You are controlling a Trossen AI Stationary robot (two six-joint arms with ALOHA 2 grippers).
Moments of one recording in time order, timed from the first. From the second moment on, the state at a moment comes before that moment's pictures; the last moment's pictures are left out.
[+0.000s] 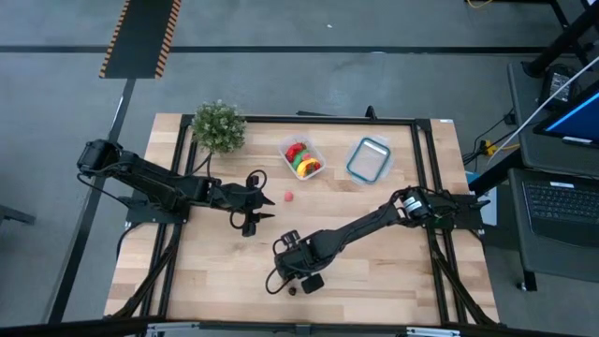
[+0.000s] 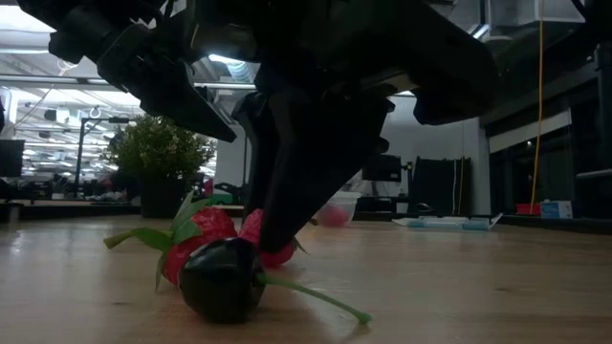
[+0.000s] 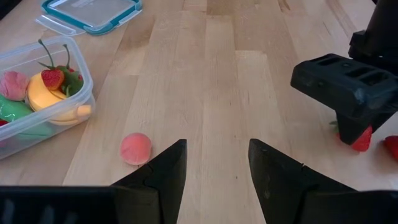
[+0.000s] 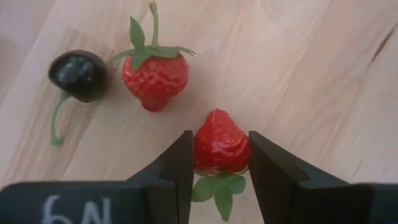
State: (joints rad) left arm -0.14 1.24 0.51 0.14 -0.17 -0.11; right arm 0.39 2.32 1.83 -0.71 0.05 -0.11
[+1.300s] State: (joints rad) left arm -0.14 1.24 0.51 0.11 -0.17 -0.10; right arm 0.29 1.93 1.81 -0.95 0.12 0.02
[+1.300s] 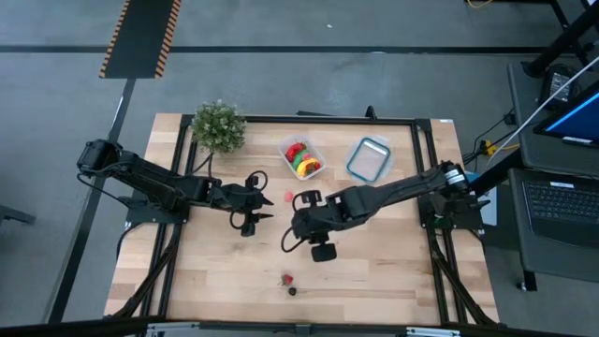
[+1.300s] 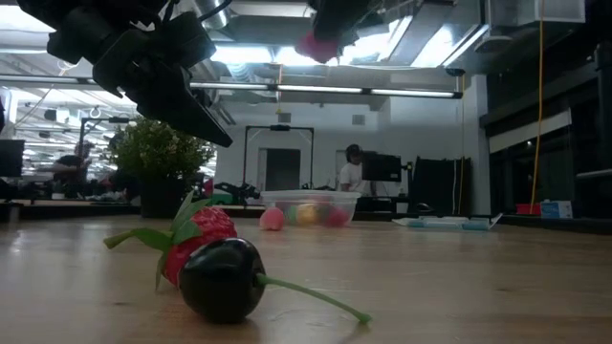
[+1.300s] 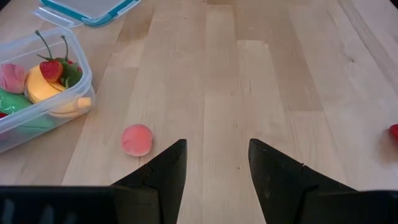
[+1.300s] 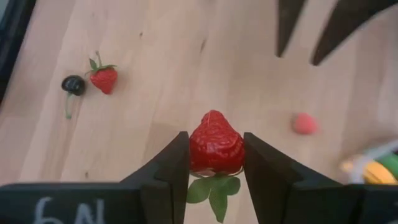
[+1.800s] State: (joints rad) left arm -0.15 1.24 0.51 0.10 -0.17 -0.10; right arm 0.29 1.66 1.33 -0.61 0.22 0.10
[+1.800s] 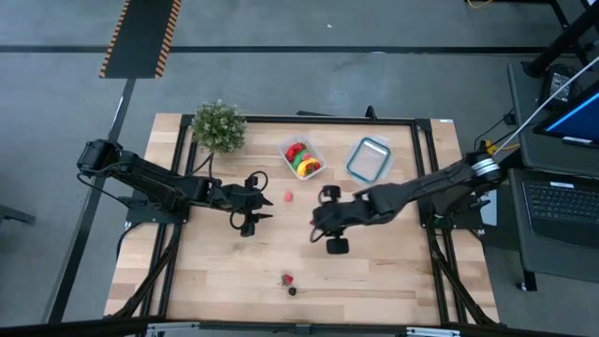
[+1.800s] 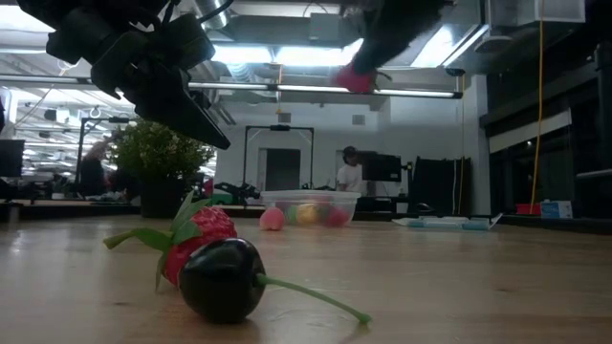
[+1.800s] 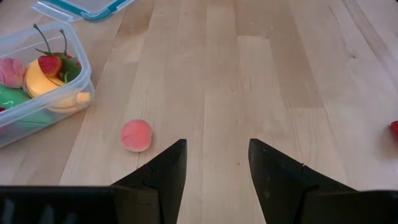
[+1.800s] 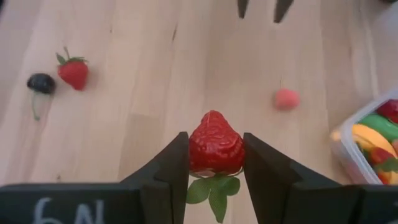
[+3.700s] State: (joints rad) left arm -0.14 1.24 0.51 0.14 -0.17 -0.10; right arm 0.29 1.03 0.10 0.90 0.44 0.08
